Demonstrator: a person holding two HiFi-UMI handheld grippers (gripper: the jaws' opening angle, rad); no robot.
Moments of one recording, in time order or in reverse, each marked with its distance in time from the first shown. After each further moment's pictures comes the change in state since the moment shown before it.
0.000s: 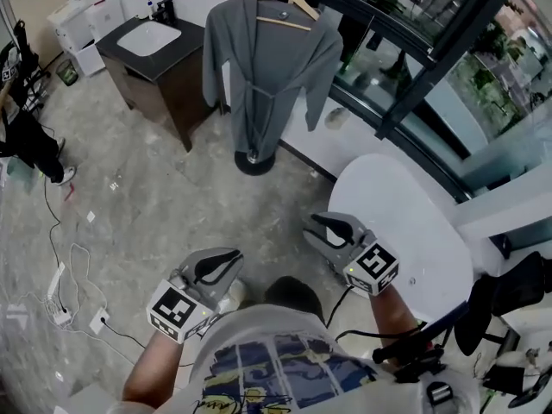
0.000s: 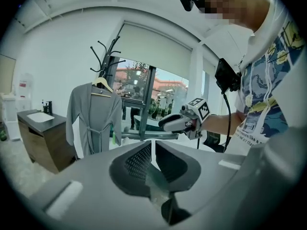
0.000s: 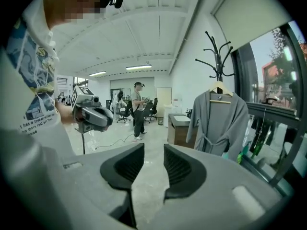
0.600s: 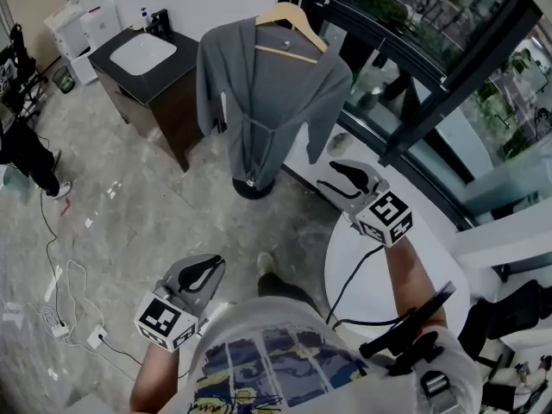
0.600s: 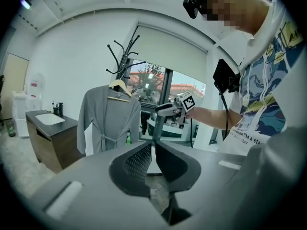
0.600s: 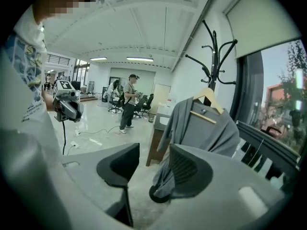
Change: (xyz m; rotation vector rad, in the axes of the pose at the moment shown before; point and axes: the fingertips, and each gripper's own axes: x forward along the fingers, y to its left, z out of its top) left arm 0.050 0.121 0.048 -0.058 -0.041 0.125; right arm 0.080 -0.227 0.077 -0.180 0.065 -0.074
